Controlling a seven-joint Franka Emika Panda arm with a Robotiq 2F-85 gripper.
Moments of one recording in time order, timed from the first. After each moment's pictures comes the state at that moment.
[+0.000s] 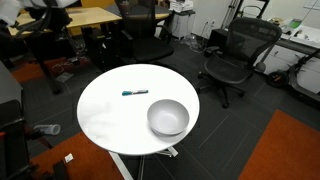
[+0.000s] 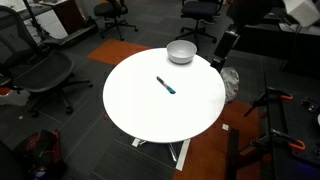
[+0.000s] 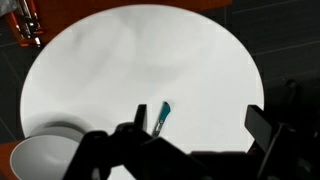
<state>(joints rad) 0.03 -0.26 0.05 -2.60 0.11 2.50 0.19</state>
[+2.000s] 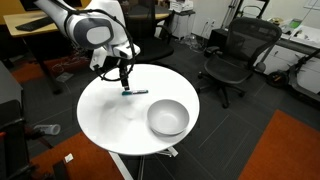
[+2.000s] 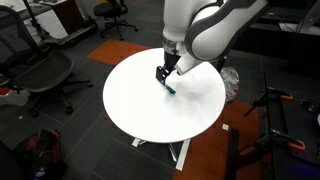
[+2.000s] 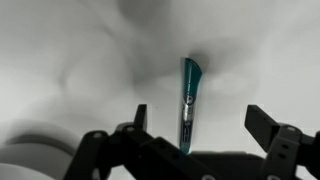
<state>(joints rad) 0.08 0.51 -0.06 -2.07 -0.06 2.67 0.57</state>
